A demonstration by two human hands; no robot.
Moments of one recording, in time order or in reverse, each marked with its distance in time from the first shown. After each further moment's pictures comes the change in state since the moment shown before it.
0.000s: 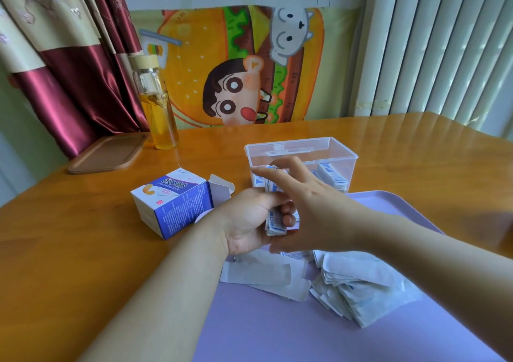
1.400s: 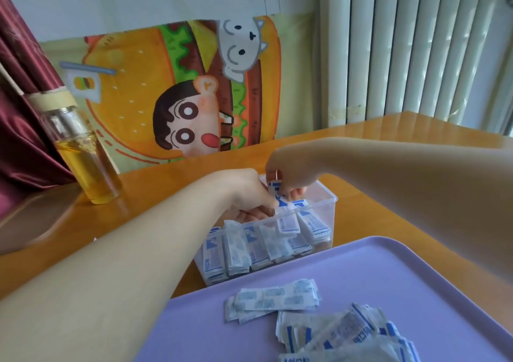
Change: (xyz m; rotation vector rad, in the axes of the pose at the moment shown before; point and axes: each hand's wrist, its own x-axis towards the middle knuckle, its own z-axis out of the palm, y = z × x) left_hand 0.176 0.077 0.006 1.020 0.116 -0.198; right_hand 0.116 0.161 -0.058 -0.118 -0.492 0.492
